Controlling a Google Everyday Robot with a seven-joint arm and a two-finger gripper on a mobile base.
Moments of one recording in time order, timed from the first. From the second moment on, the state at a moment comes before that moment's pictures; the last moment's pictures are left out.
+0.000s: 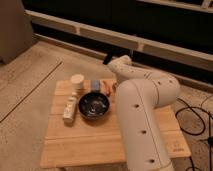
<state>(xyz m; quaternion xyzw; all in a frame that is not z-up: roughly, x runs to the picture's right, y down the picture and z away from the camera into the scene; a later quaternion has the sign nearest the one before) 0.157 0.019 0.986 -0.20 0.30 0.54 0.76</state>
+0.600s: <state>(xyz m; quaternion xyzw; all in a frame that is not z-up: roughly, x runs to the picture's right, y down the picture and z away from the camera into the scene) 0.133 -0.077 0.984 -0.08 0.10 0.53 0.84</state>
